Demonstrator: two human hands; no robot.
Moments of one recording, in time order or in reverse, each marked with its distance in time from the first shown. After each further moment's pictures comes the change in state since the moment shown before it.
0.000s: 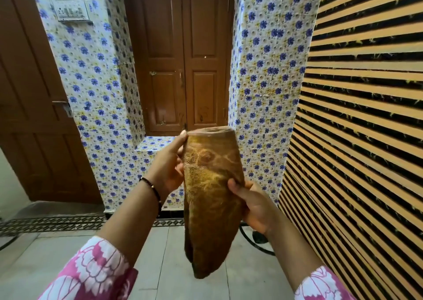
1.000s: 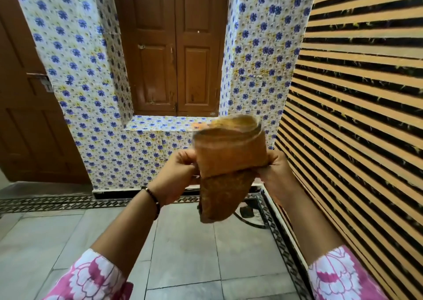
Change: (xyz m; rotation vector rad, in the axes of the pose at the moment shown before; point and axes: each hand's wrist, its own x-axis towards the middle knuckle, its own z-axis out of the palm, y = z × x) left_hand -0.042 -0.038 -0.029 0.336 -0.283 0.104; right_hand -0.028 -0.020 0.016 -0.445 0.289 -0.351
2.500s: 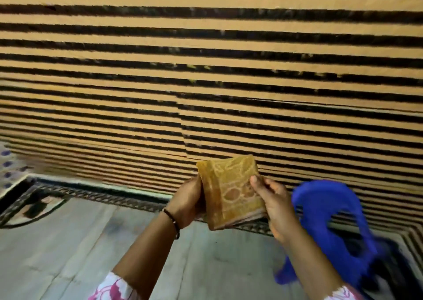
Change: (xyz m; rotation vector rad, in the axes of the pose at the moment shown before) left_hand -0.403 -0.067 0.472 0.059 -0.982 -0.784; right_hand -0.710 -0.080 -0.068 -0.013 1.522 0.202
